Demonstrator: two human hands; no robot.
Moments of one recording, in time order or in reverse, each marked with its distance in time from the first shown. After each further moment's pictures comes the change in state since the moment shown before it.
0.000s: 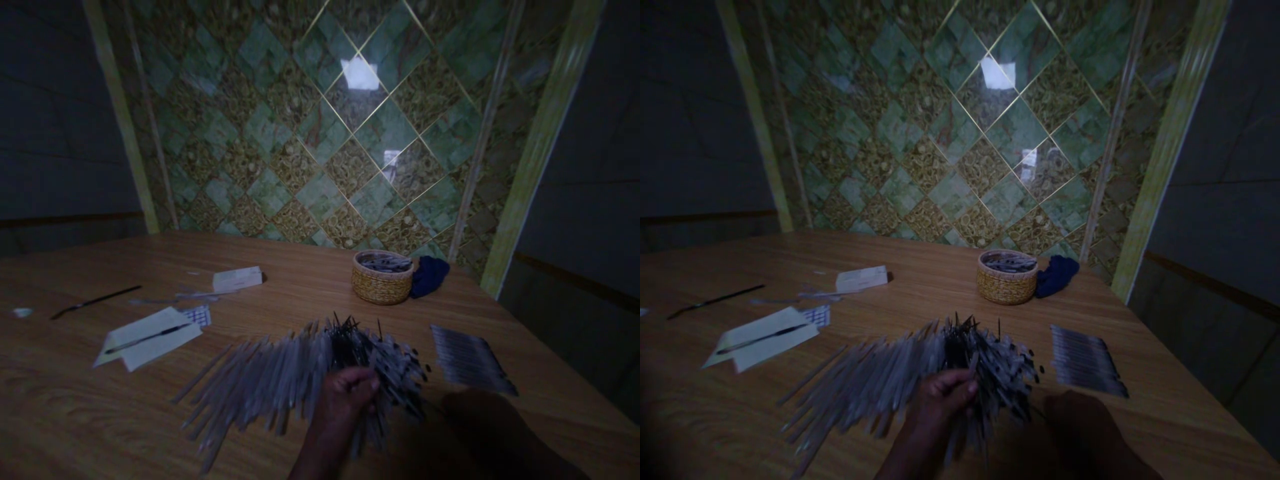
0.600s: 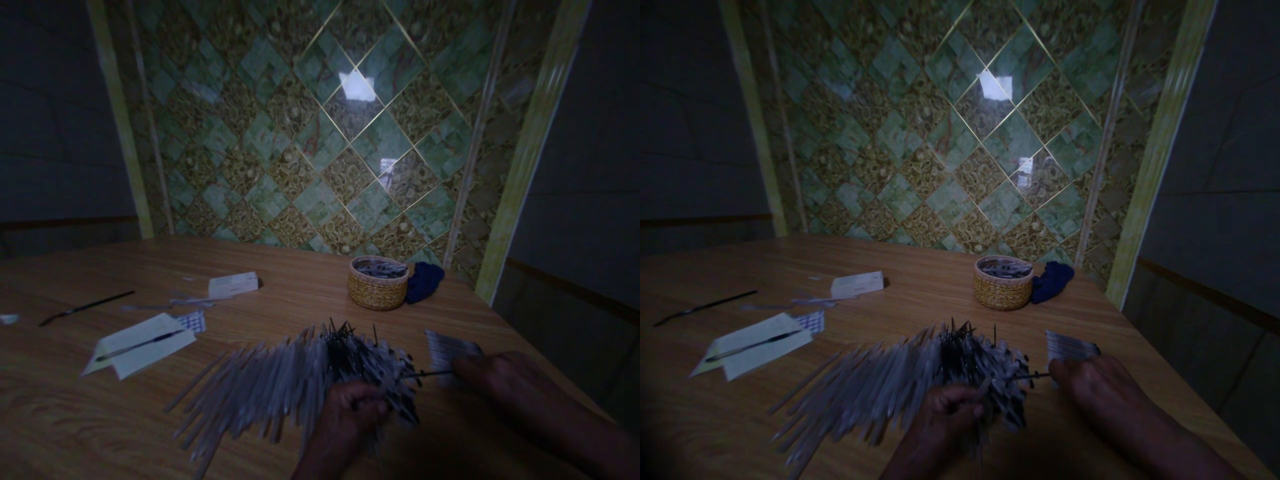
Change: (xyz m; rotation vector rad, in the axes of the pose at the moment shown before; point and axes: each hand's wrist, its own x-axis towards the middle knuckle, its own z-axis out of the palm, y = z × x) left_hand -0.008 0.003 0.007 0.125 -0.123 0.031; right_hand -0.020 0.023 -0.073 -0.122 0.198 -0.161
